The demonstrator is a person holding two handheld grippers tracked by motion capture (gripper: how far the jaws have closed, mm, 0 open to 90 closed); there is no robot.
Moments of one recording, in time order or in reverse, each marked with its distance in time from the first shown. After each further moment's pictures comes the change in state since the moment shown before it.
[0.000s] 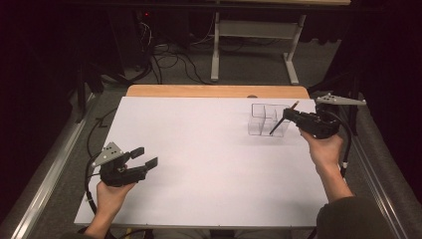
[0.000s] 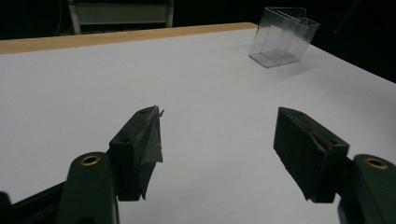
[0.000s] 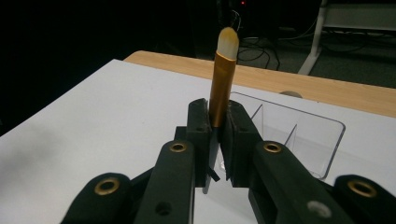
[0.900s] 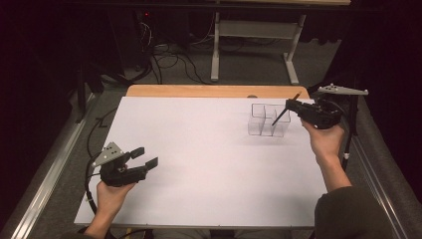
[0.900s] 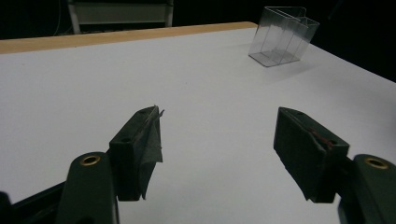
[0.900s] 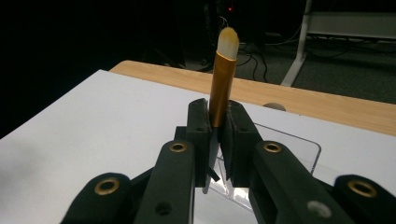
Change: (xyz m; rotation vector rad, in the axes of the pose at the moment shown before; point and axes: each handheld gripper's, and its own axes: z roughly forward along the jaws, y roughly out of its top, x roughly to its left) left arm 0.000 0.000 0.000 0.002 -0.001 0.001; right arm -0.008 0.020 0.005 -0.013 -0.050 0.007
